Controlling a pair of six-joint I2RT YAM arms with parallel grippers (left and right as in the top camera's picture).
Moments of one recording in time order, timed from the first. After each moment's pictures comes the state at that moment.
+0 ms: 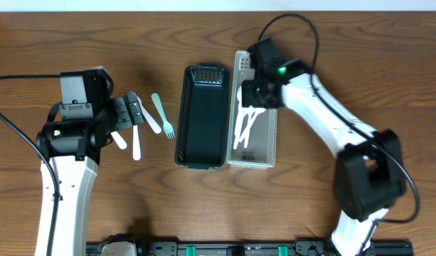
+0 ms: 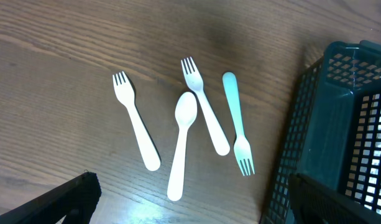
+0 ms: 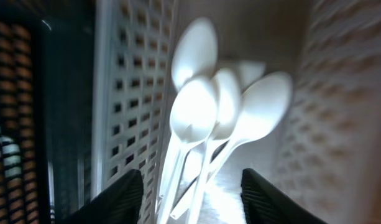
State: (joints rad) left arm 0.04 1.22 1.18 -0.91 -0.04 -0.20; right arm 0.42 1.92 1.55 -0.82 -0.09 0.45
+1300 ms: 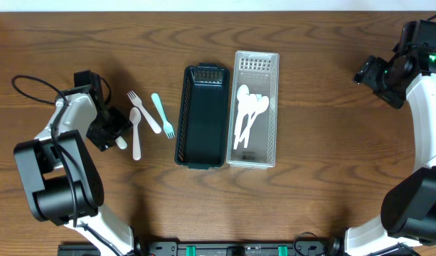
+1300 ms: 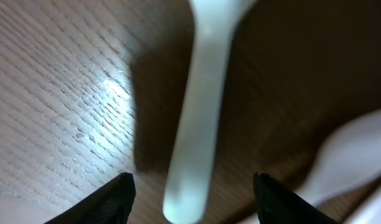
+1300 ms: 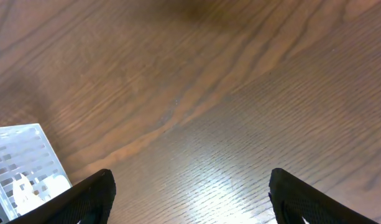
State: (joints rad) left arm 0.25 1.90 1.18 -0.84 0.03 -0.54; right arm -0.22 1.74 1.55 -0.99 -0.03 0.42
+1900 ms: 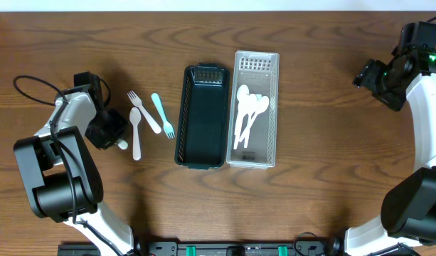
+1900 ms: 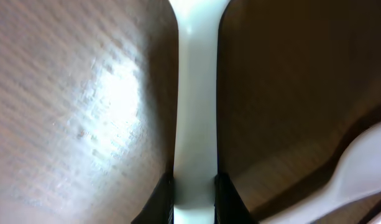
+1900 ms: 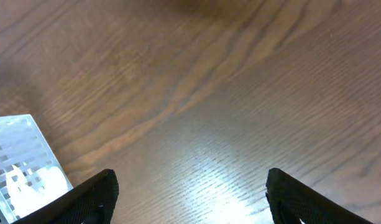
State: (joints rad) left arm 0.25 1.92 1.20 -0.88 0.04 -0.51; right arm -0.22 1.74 1.55 -1.03 -0.03 0.42
